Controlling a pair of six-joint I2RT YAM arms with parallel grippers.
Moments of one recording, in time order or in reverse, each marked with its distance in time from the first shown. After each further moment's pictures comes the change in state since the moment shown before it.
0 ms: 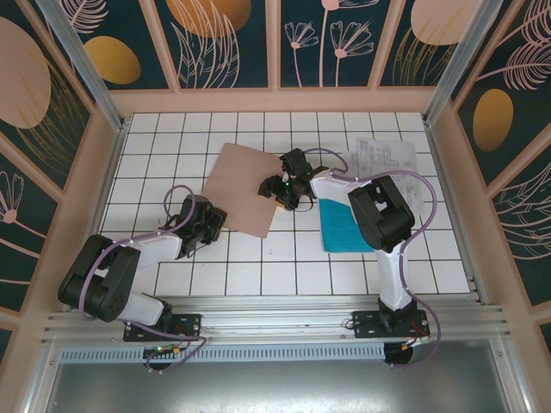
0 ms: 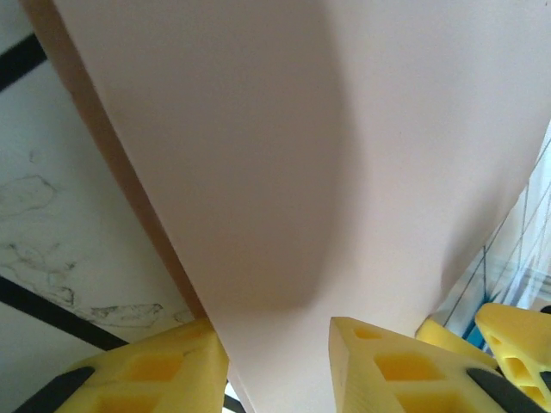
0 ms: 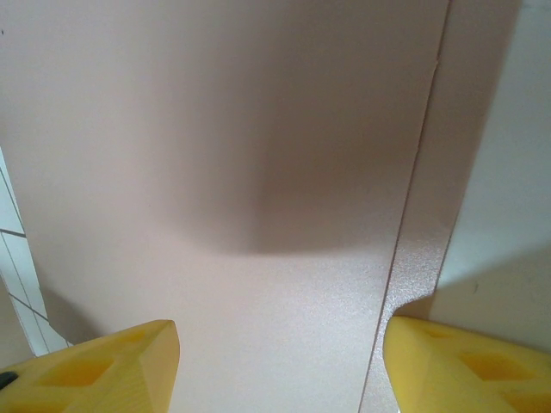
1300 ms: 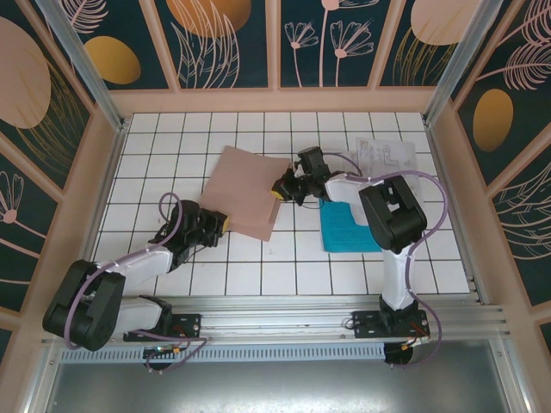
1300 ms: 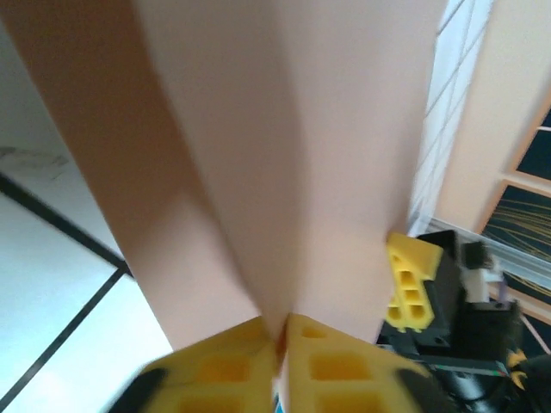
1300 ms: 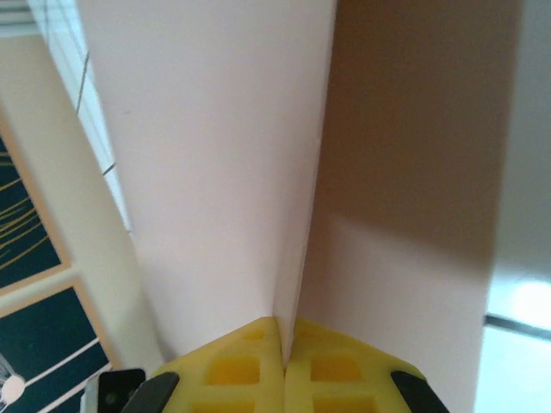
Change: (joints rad) left arm 0.006 -0.193 -0.077 0.023 0.153 -0.119; right arm -0.090 -0.074 -0.151 0.269 -0.190 0.224
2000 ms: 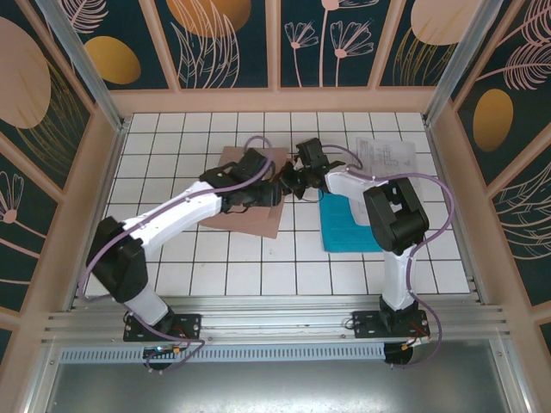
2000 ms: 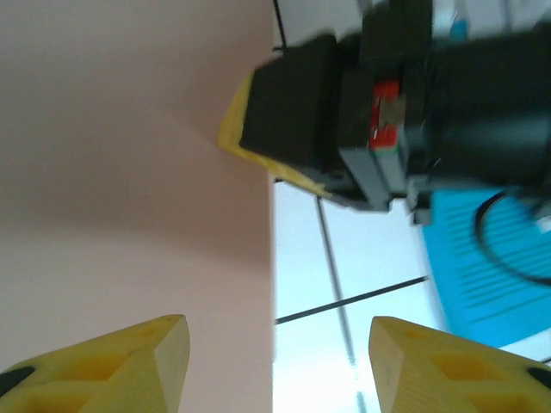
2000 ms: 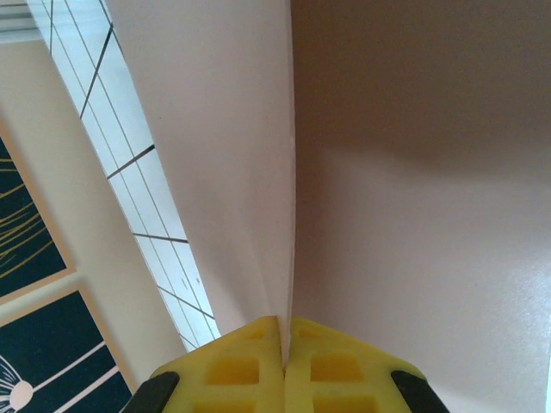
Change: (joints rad) left arm -0.378 0.408 0.962 -0.876 -0.345 1.011; right arm 0.000 -0.013 0.118 -0.183 0.017 -0.016
